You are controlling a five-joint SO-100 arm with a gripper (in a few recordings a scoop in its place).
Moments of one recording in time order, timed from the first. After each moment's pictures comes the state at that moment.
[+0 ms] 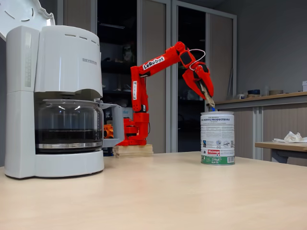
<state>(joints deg) -44.6 94.5 70.6 85.7 4.2</state>
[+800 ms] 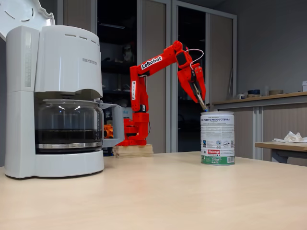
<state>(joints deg) -38.8 98.2 74.8 92.9 -27.2</state>
